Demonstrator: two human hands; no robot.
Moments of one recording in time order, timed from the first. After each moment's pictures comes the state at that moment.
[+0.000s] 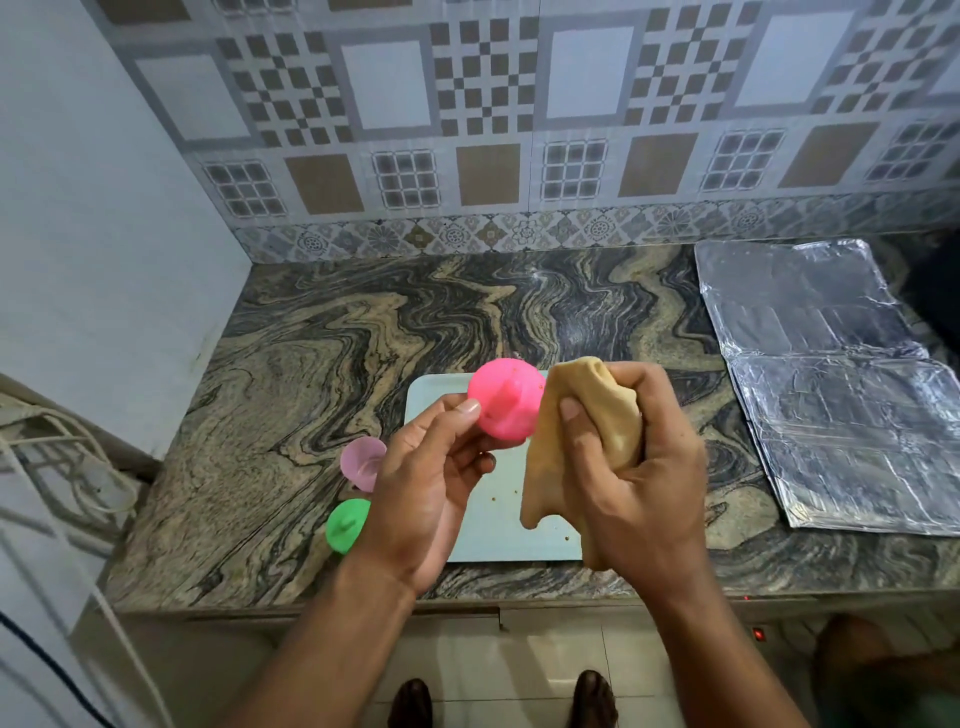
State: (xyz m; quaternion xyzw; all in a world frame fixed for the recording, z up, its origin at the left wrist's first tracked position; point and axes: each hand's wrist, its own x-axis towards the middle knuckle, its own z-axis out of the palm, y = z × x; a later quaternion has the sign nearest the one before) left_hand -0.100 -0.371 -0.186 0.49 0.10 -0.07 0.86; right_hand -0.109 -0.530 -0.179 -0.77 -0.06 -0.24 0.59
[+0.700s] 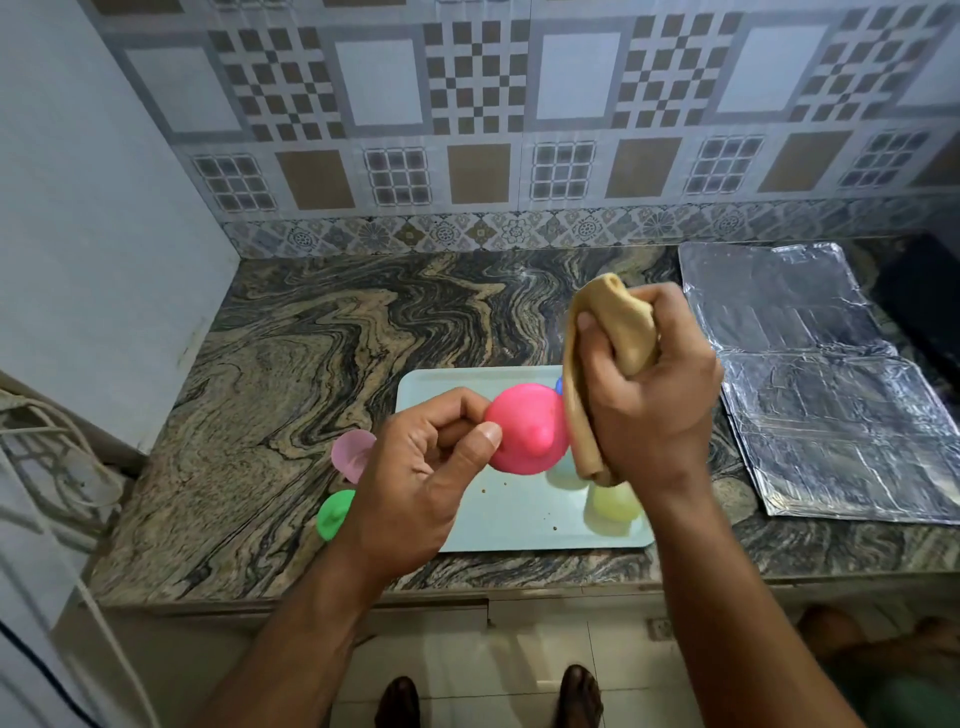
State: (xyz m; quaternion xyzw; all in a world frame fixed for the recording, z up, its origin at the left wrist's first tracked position) left_hand -0.117 -0.357 -0.168 0.72 -0.14 -0.01 0.68; right_hand -0.072 -0.539 -0.156 -0.79 0.01 -0.33 0.52
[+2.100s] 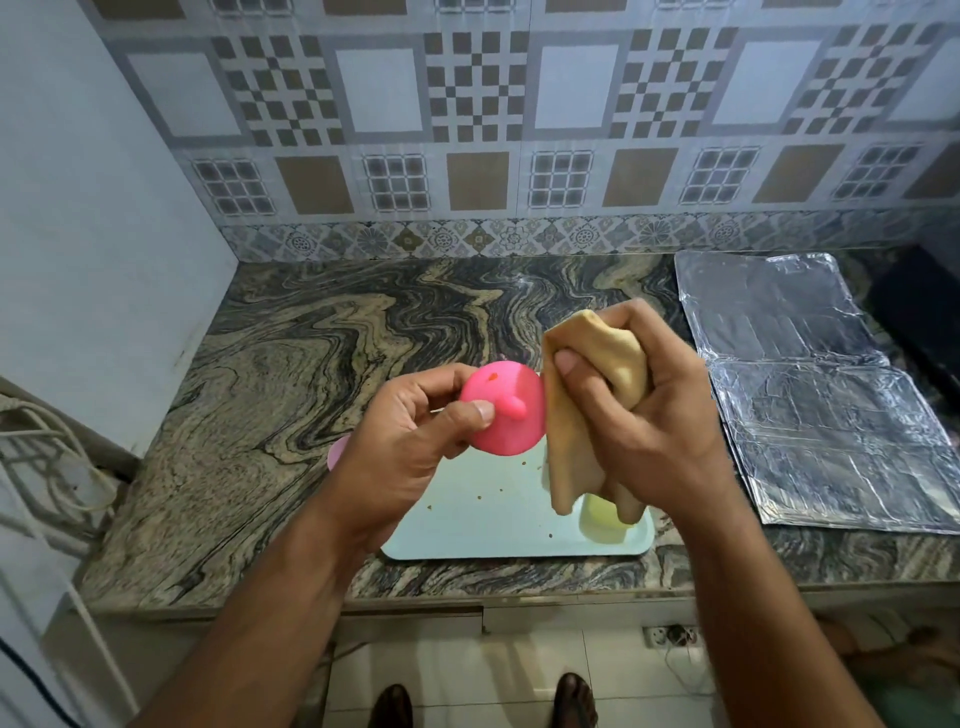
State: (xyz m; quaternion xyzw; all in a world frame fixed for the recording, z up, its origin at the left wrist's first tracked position) left_hand -0.092 -0.348 -0.161 0.64 -0.09 -0.09 0.75; right_hand -0.079 -0.556 -0.149 -0.77 -0.15 -0.16 0.59
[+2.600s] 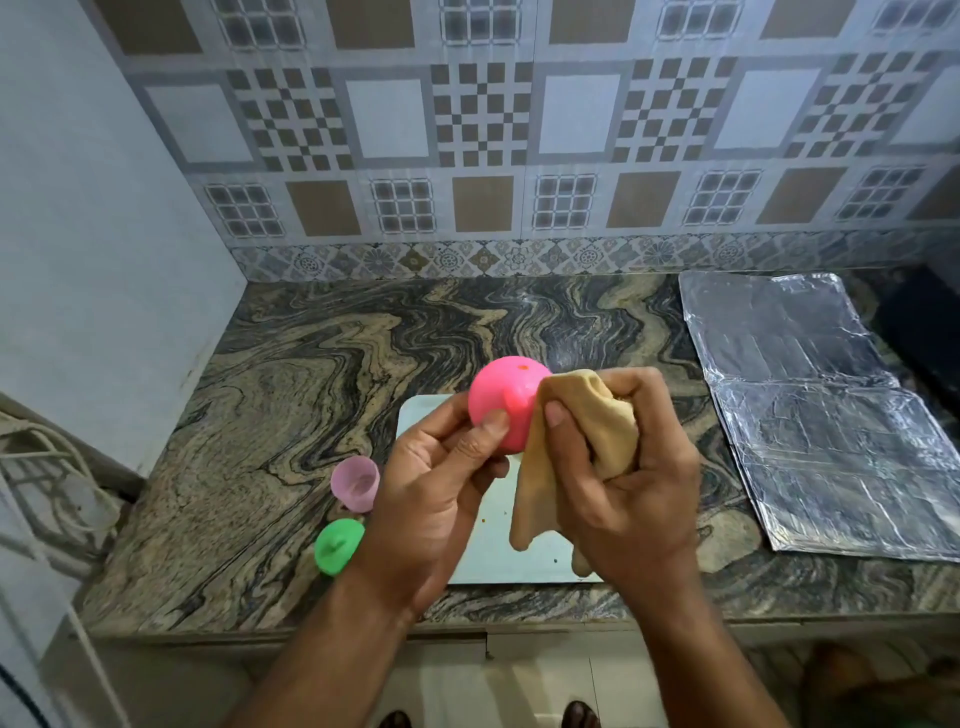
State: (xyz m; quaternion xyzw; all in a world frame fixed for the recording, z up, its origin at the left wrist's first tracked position) left_hand -0.101 -0.378 -0.173 0.46 0.00 -0.07 0.88; right_hand -0.106 -0.527 -0.162 -0.76 -0.09 -0.29 0.58
